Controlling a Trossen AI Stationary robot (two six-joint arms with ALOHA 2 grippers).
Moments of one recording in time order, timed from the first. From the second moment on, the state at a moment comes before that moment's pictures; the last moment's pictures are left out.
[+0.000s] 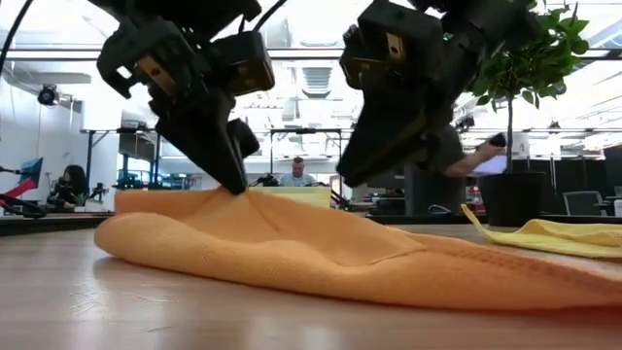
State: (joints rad) left arm -0.21 1.63 0.90 -0.15 0.12 -0.21; right arm 0.30 1.78 1.01 -0.07 0.15 0.69
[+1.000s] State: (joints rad) left arm -0.24 1.62 0.88 -0.18 0.12 -0.28; right arm 0.10 2.01 1.01 0.24 0.03 0.72
